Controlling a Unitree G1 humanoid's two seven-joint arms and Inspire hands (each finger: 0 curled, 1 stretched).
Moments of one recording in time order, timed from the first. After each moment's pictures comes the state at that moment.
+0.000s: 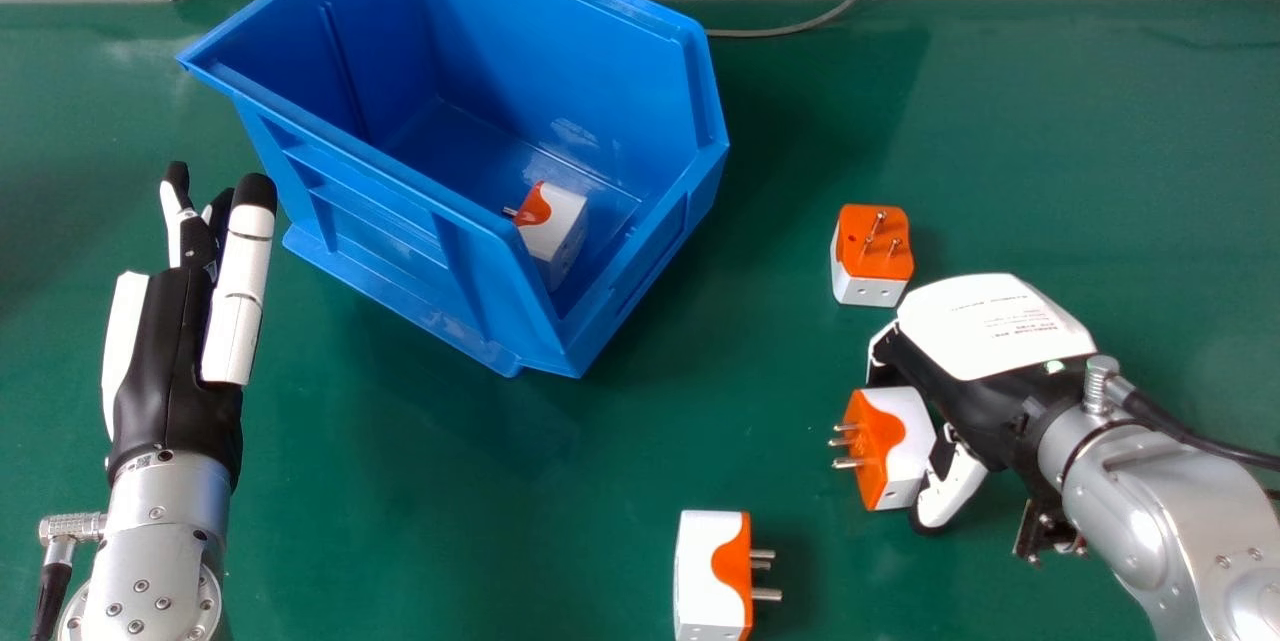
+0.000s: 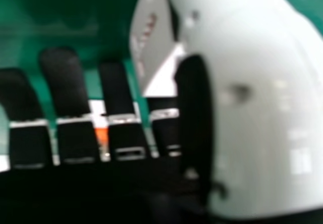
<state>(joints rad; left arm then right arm) 0.07 0.21 0.23 -0.05 0.00 0.09 0.00 -0.13 -0.59 0.42 -0.04 -0.95 0.17 0.38</state>
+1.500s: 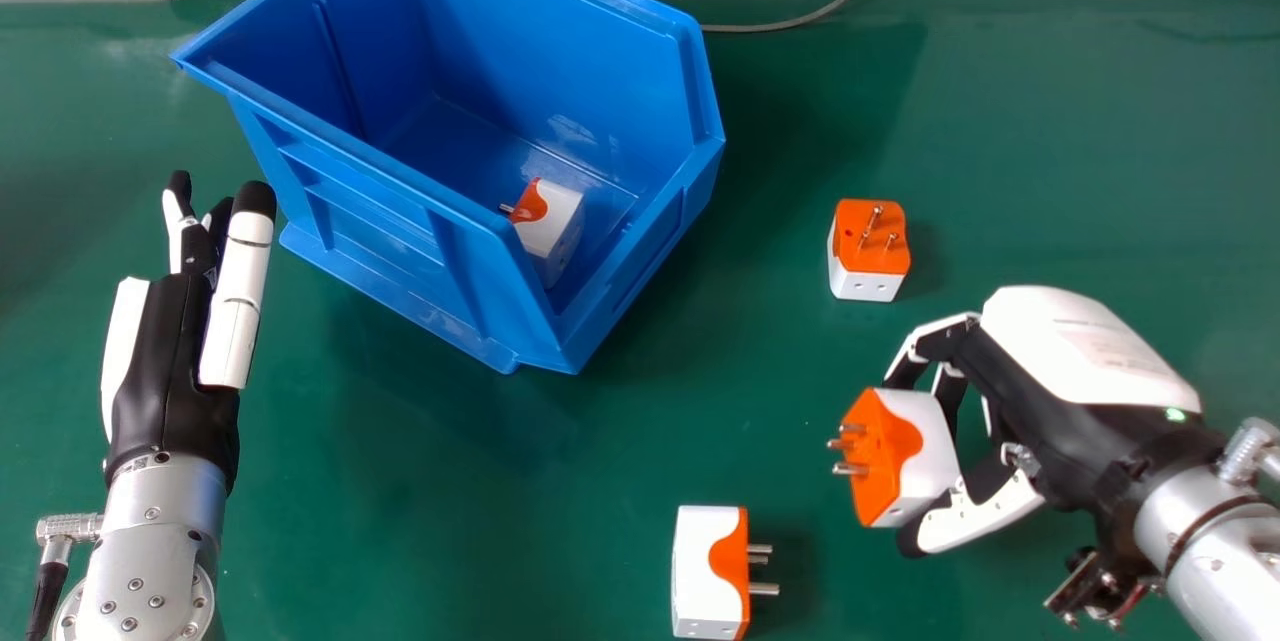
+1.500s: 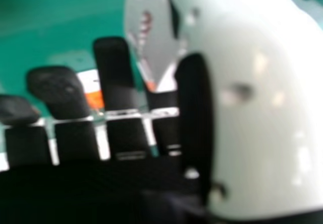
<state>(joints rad) 0.06 0.22 0.24 -0.01 0.00 0.07 -0.02 0.17 -0.55 0.14 -0.43 -0.71 0.20 0.39</state>
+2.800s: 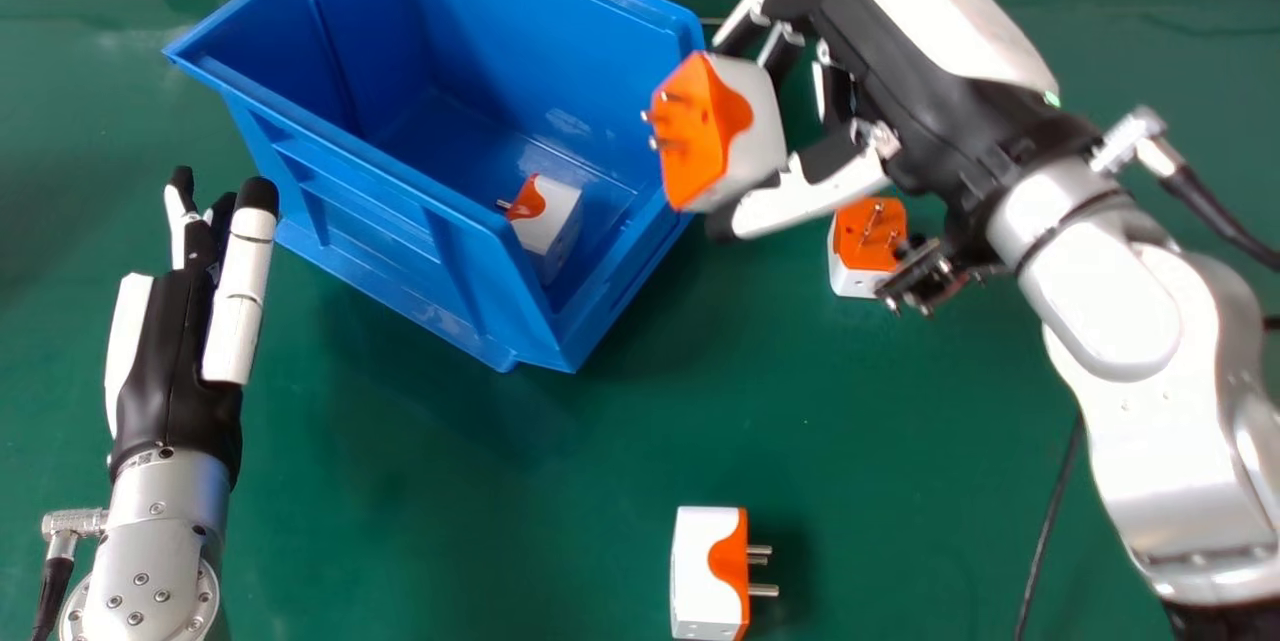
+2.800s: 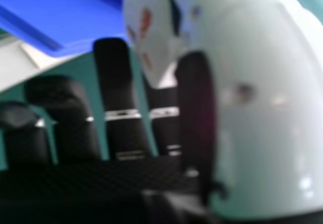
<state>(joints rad) 0.04 0.22 0.24 0.03 0.00 0.04 -0.01 -0.46 -0.32 0.23 -0.20 -0.60 0.24 0.35</state>
